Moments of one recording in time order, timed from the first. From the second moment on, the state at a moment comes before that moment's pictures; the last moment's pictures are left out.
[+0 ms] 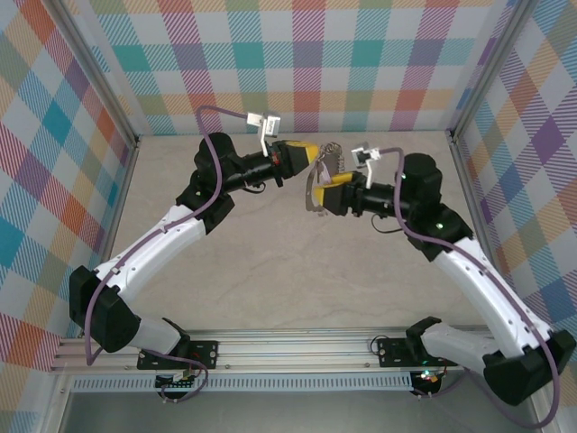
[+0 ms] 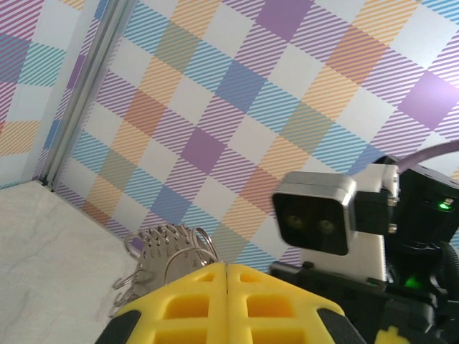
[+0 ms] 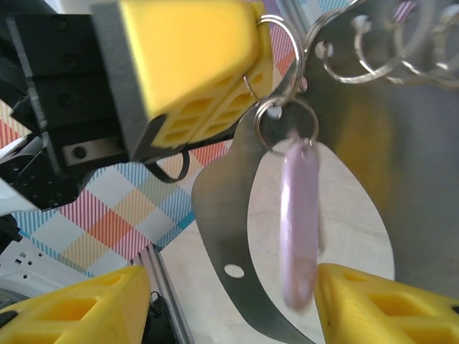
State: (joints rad) left arm -0.61 1.42 1.31 0.27 0.63 -0.61; right arm 0.48 1.03 1.12 -0.28 -0.68 0.41
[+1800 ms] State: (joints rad) left arm -0.62 1.42 1.30 0.36 0.66 -0.69; right arm 0.43 1.18 1.25 -0.04 -0.68 0.59
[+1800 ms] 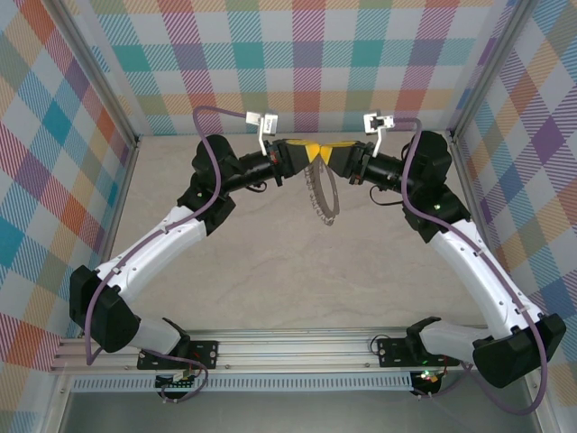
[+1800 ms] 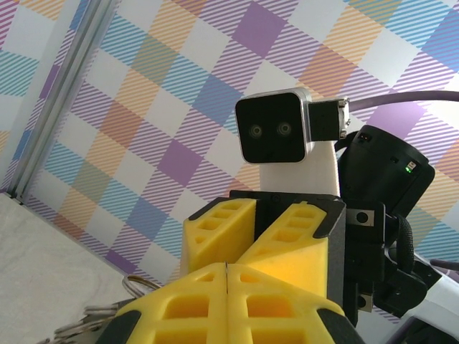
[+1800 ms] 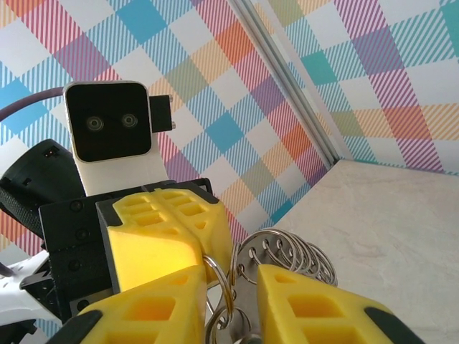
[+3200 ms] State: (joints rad) left arm -0.54 1.53 1.71 -0.49 0.96 -0.09; right arm 0.39 1.38 1.69 -0.81 -0.86 0.04
